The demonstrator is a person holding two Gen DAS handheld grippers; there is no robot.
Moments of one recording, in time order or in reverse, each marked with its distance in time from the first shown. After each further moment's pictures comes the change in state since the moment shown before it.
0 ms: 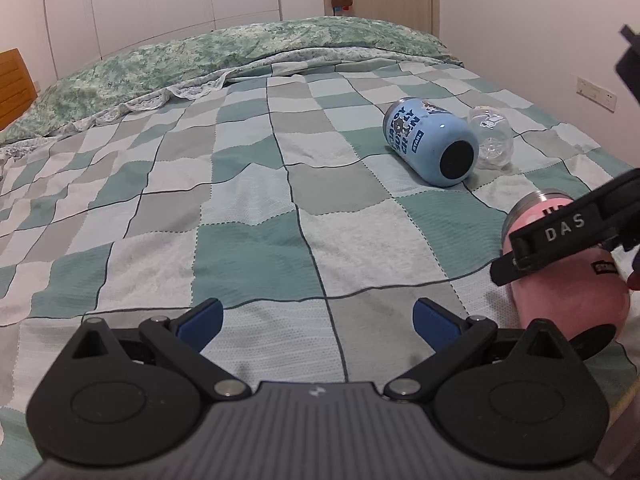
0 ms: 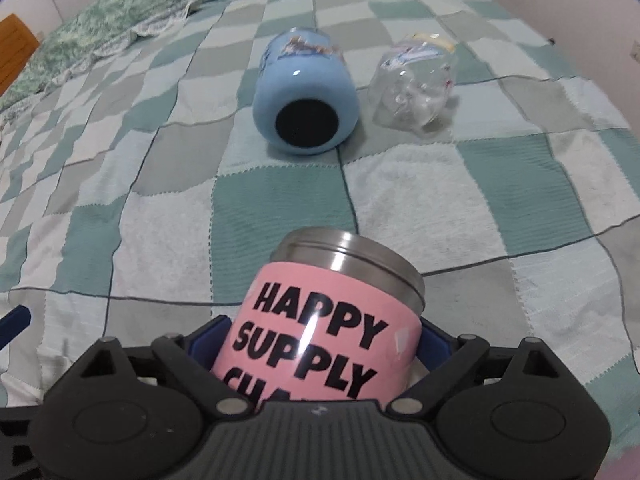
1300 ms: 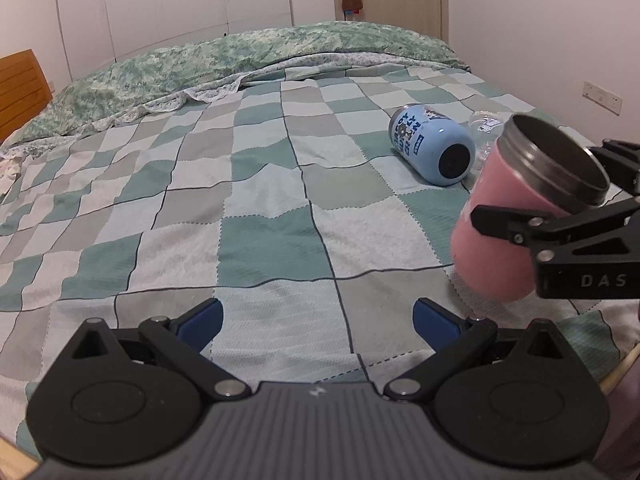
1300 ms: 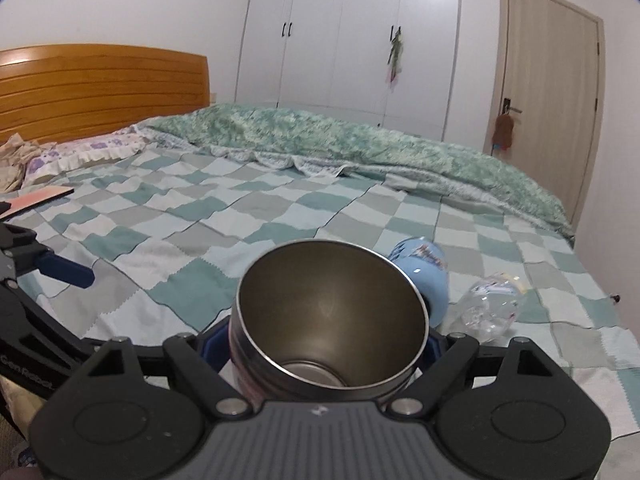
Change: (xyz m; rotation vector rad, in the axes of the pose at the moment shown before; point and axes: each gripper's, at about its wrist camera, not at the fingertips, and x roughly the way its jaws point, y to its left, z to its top) left arm -0.037 0.000 -0.009 -0.013 -0.002 0.039; right arm -0.065 0.028 -0.058 -0.508 -0.627 0.153
